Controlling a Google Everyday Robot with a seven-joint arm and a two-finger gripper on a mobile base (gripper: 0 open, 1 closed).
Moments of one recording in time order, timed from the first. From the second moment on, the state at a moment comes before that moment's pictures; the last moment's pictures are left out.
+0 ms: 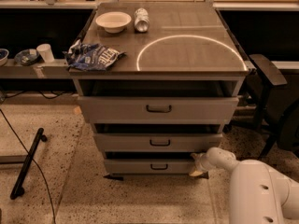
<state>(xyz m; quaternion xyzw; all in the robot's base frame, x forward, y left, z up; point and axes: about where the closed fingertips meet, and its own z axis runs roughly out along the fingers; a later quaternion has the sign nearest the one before) 0.665 -0.257 0.177 -0.64 0.73 0.00 0.24</state>
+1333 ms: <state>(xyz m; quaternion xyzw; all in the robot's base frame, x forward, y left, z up) 0.622 -0.244 0.159 -0.66 0.73 0.03 0.19</state>
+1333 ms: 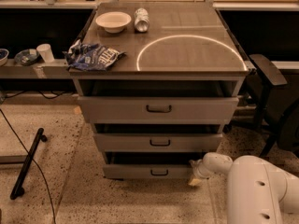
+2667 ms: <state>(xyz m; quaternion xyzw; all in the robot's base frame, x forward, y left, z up) 0.617 -0.241 0.158 -0.66 0.73 0.04 0.18</state>
